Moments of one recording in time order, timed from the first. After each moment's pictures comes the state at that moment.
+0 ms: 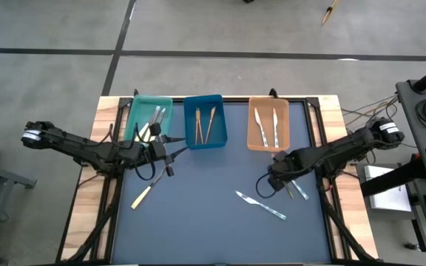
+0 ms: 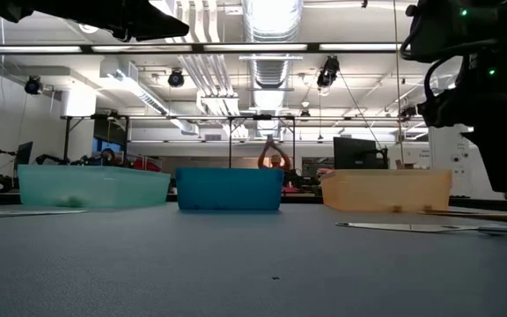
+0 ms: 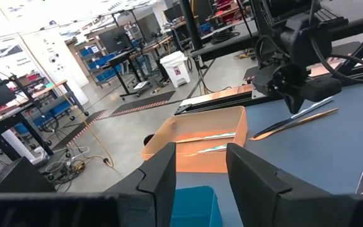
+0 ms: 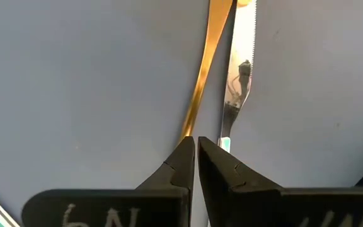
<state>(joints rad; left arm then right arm) -0.19 0.94 0.51 0.36 -0.57 0.33 0.22 1.32 0.72 -0.96 0.04 1.19</state>
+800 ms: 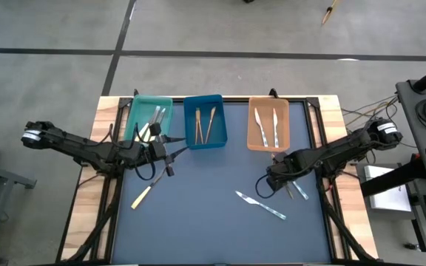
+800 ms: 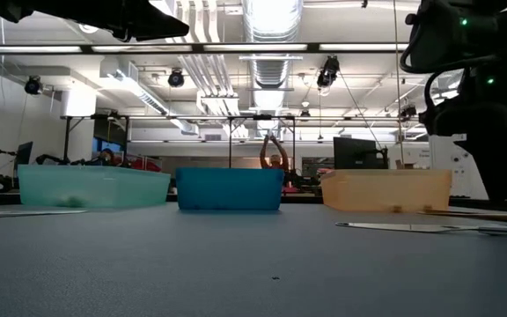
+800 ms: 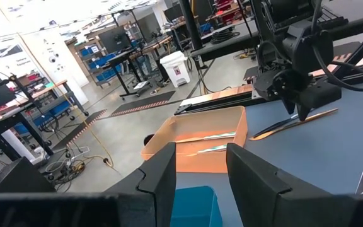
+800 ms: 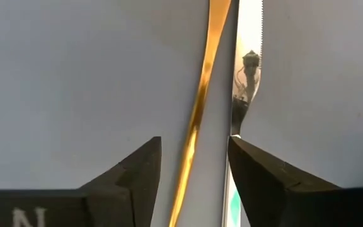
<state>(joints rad) -0.19 0.94 0.51 0.36 -0.57 0.33 0.22 1.35 0.70 -0.91 0.03 1.26</state>
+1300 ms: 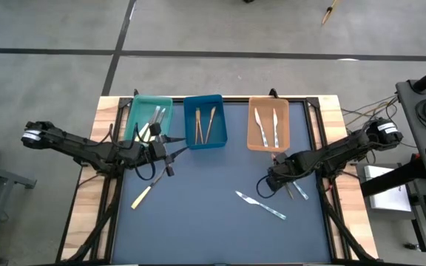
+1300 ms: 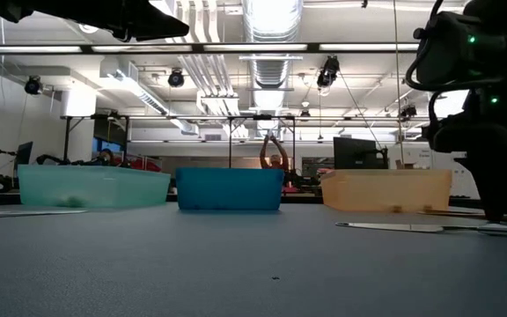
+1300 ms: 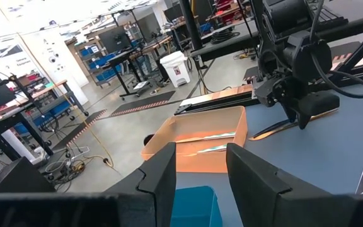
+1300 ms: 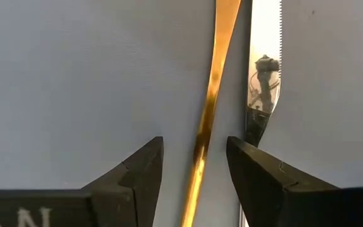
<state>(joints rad) -0.19 0.94 0.51 0.36 -0.57 0.33 0.22 1.35 0.59 -0.74 0.05 1.29</state>
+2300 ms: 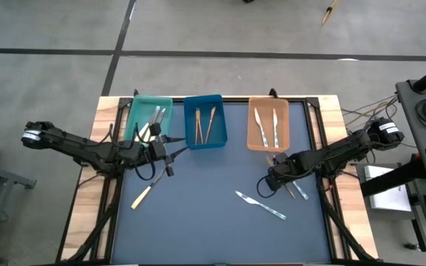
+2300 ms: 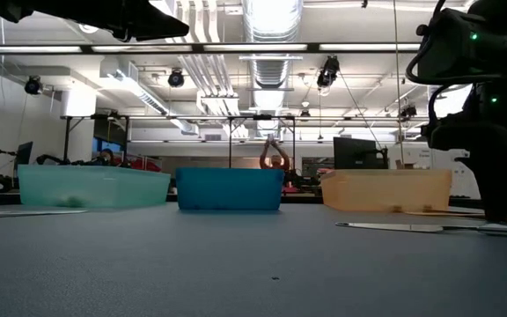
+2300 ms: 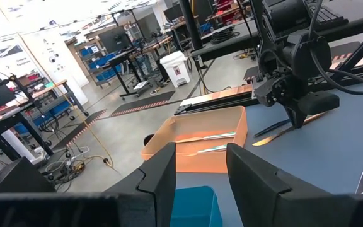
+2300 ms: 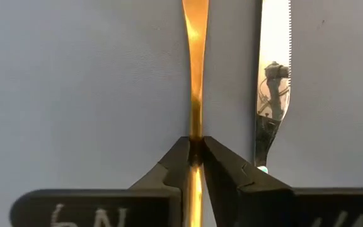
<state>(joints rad) -0.19 0.94 0.51 0.36 -0.57 0.33 0.22 1.35 0.57 -0.69 0.06 1.29</state>
